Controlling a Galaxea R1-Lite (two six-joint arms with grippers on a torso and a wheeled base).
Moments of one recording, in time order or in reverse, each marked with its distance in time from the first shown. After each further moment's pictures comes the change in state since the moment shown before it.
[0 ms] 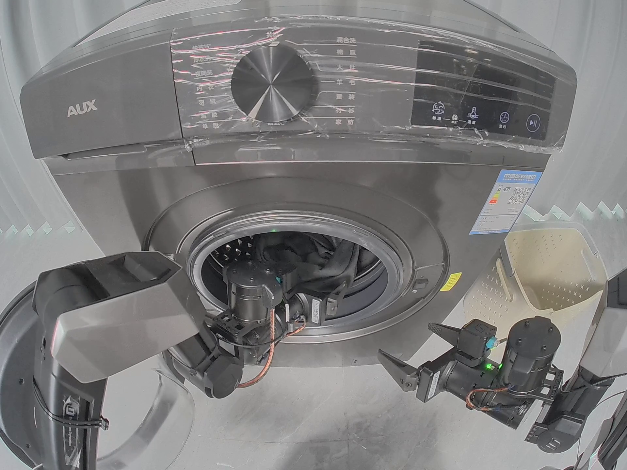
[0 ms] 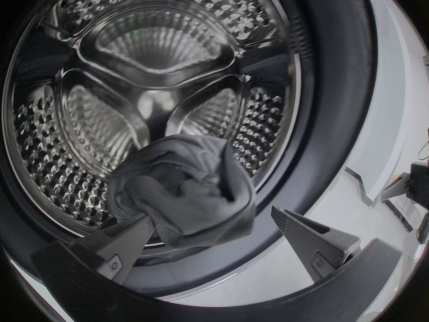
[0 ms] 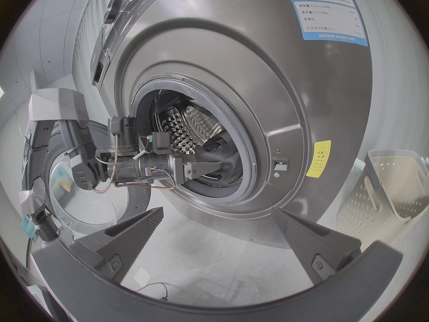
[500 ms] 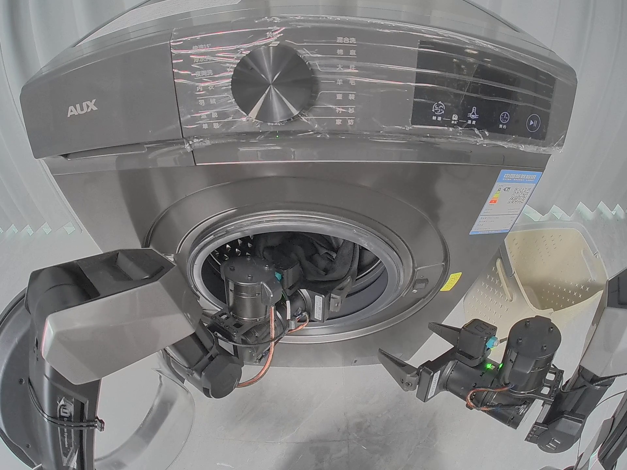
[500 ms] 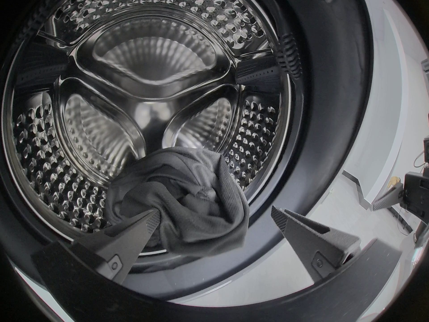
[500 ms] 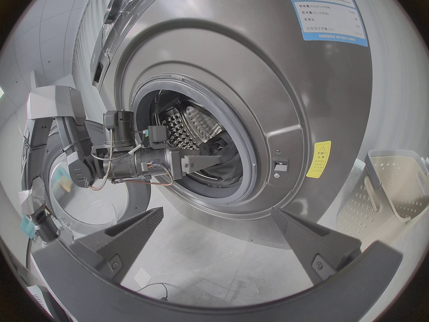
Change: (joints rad) left arm -0.017 -0.035 0.016 -0.017 -0.015 0.000; right arm -0.001 -0.001 0.000 0.000 0.000 0.000
